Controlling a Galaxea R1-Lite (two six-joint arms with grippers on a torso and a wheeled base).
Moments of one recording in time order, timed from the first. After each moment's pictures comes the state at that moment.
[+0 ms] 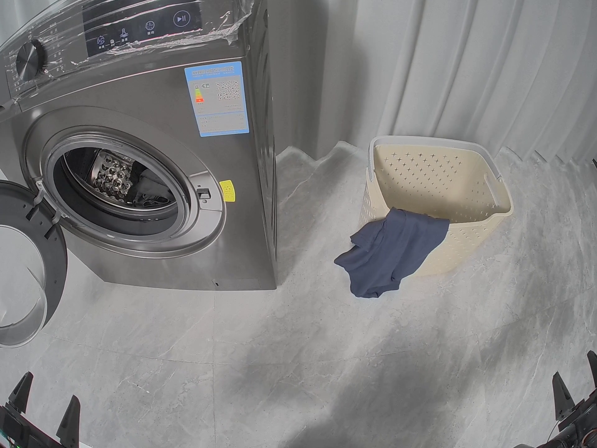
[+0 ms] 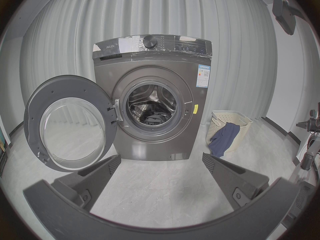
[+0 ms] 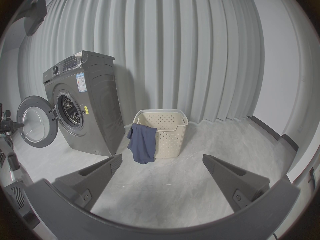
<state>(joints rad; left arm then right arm) 0.00 0.01 -0.02 0.01 0.00 -0.02 -0.01 0.01 -0.02 0.00 -0.01 0.00</state>
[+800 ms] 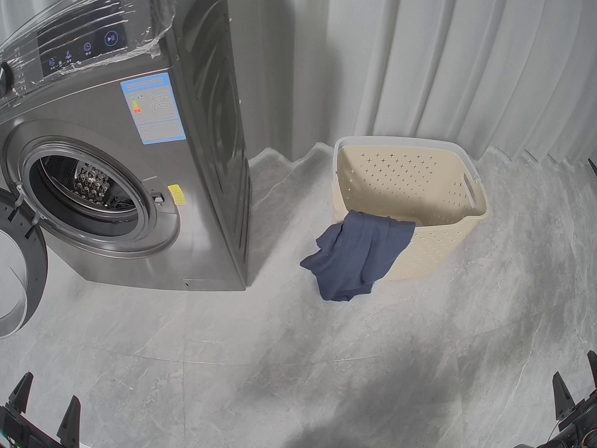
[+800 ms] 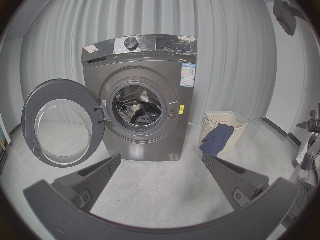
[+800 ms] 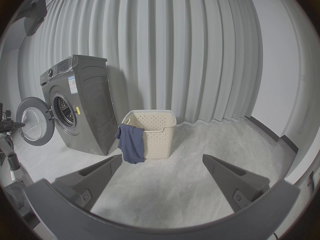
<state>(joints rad) 0.00 0.02 -0.02 0.01 0.00 -0.01 -0.01 0.02 -0.02 0.00 -0.01 0.00</state>
